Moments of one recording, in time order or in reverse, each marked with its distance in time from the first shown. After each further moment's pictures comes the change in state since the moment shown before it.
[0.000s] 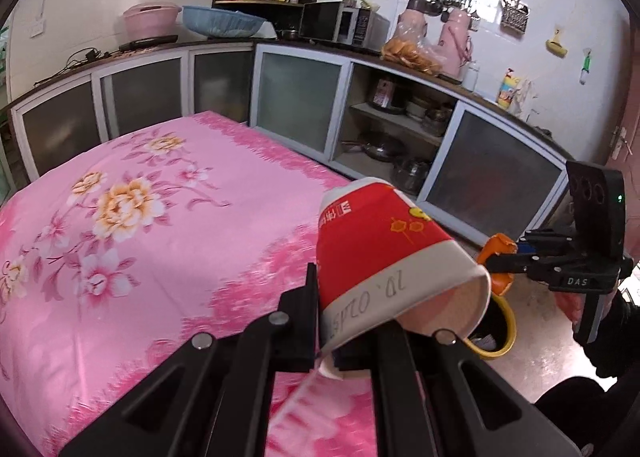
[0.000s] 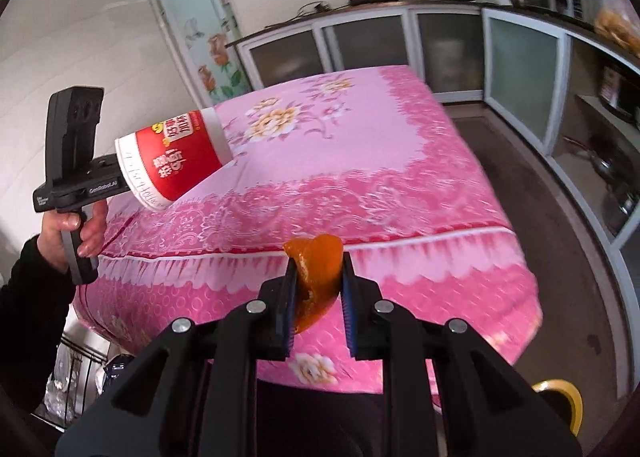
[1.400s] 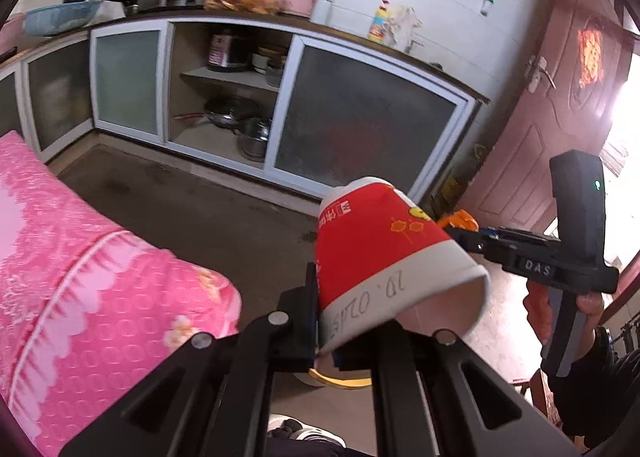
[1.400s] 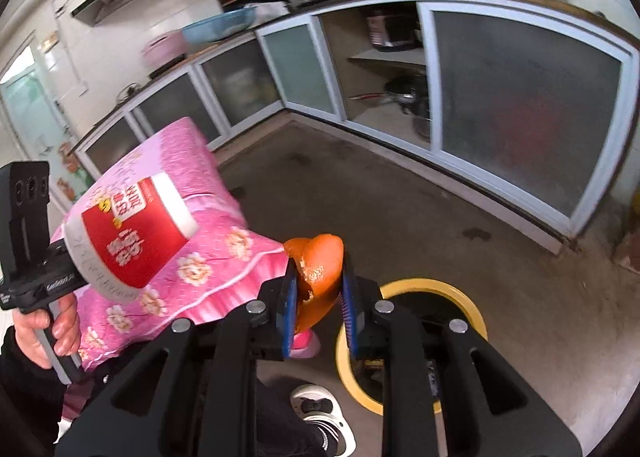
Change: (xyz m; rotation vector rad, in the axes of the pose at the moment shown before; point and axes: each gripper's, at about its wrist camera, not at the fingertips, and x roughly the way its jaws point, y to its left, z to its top) left arm 0.183 -0.308 -0.003 0.179 0.143 -0.378; right arm -0.183 -0.212 -0.159 0.471 -0.149 -0.457
